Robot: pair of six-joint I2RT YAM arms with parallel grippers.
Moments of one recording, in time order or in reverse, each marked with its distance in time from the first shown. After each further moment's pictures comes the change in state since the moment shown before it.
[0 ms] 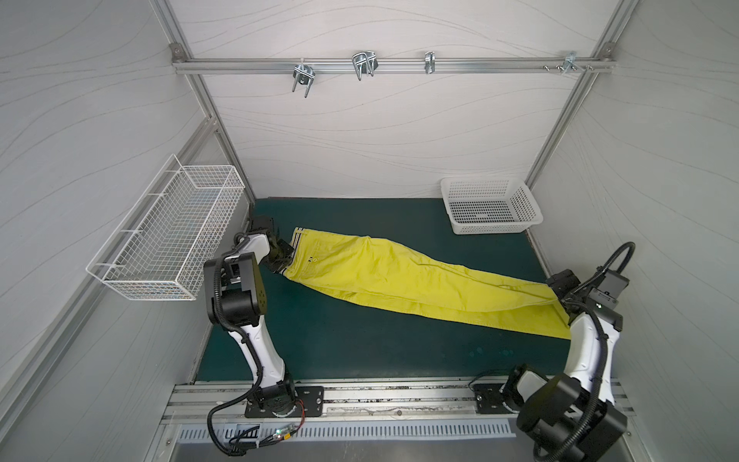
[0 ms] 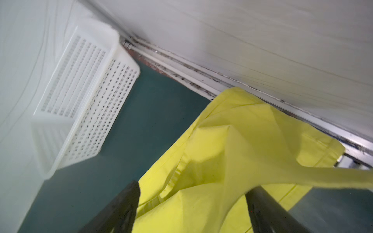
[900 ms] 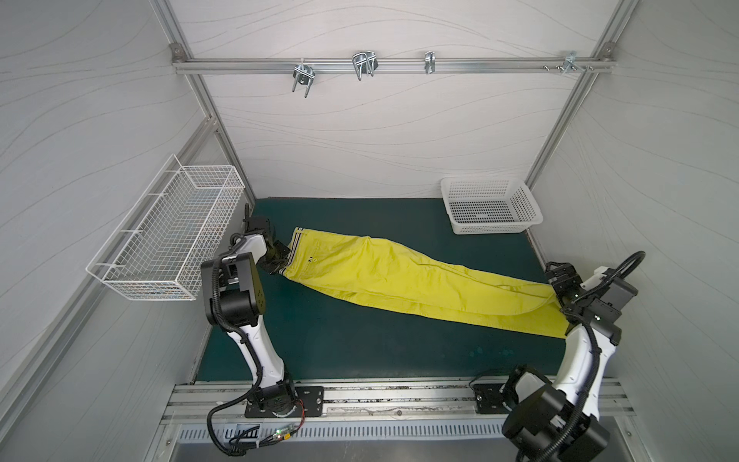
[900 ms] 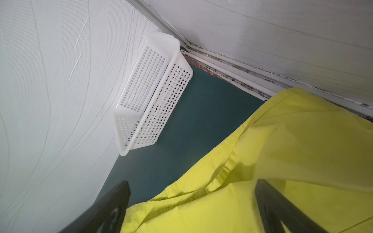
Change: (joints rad) left arm 0.031 0.000 0.002 -0.016 -0.010 0.004; right arm -0.011 -0.106 -0.048 0.131 -0.318 0.088
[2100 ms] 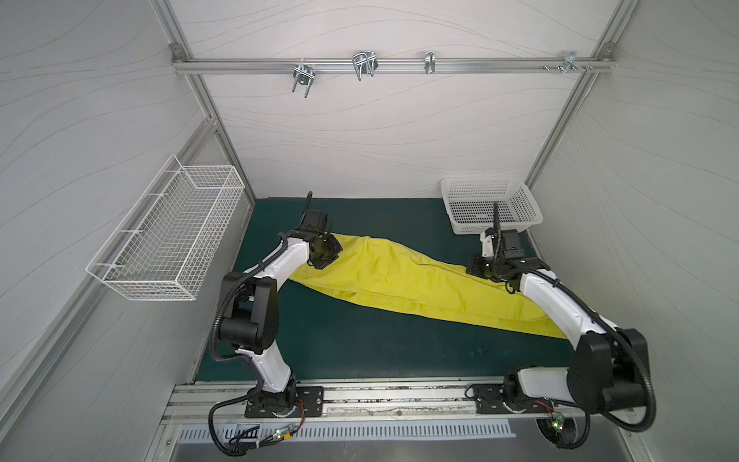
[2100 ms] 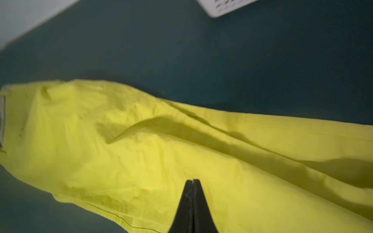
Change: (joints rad) left arm -0.472 -0.219 -0.094 0.040 0.027 -0.143; right arm 0.933 0.515 0.279 -0.137 0.371 -0.213
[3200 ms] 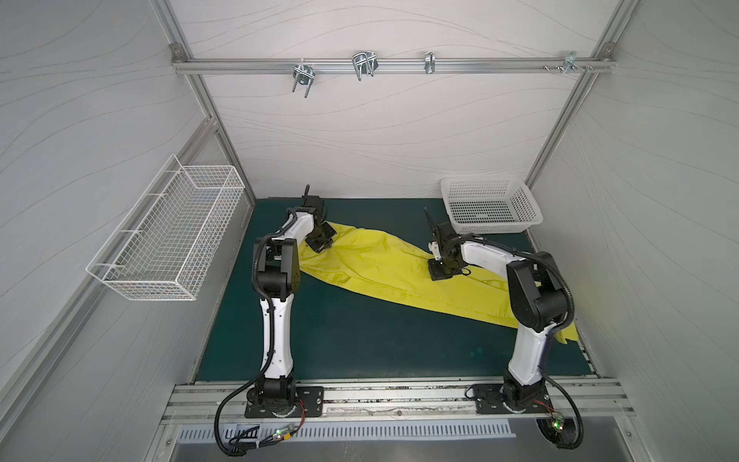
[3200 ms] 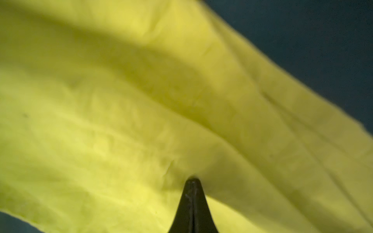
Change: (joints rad) left arm 0.144 0.637 0.700 -0.266 -0.024 0.018; right arm 0.252 0.560 0.368 -0.198 0.090 -0.193
